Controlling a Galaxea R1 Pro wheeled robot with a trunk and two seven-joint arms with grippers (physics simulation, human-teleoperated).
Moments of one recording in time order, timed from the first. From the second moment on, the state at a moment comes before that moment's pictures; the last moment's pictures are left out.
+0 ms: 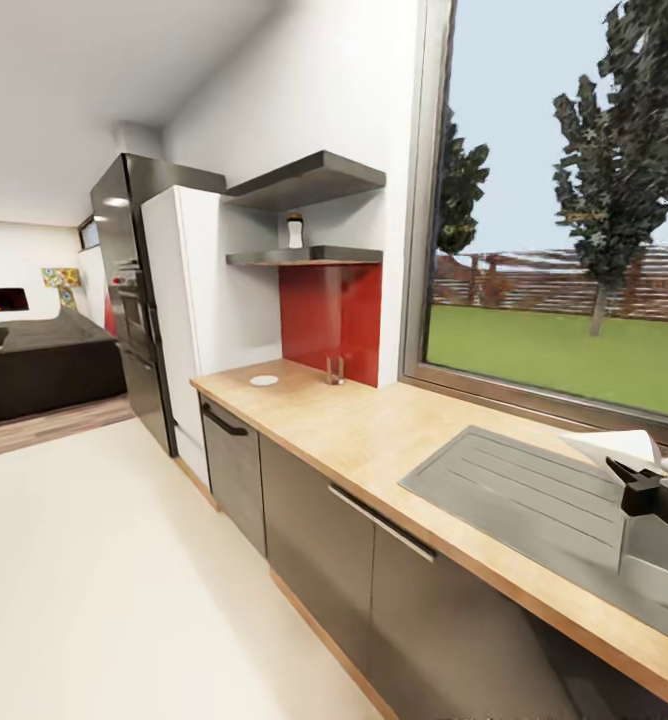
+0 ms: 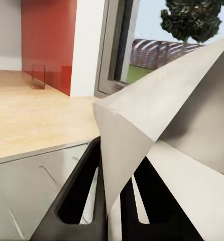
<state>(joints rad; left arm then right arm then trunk) 0.01 -0.04 0.01 -0.26 0.00 -0.08 0.00 -0.39 -0.25 -0.72 -1.54 0.17 0.31 0.90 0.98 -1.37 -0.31</state>
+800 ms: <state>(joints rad) 0.01 -0.04 0.01 -0.26 0.00 -0.08 0.00 -0.39 -0.25 -0.72 -1.54 0.17 0.31 0.90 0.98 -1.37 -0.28</state>
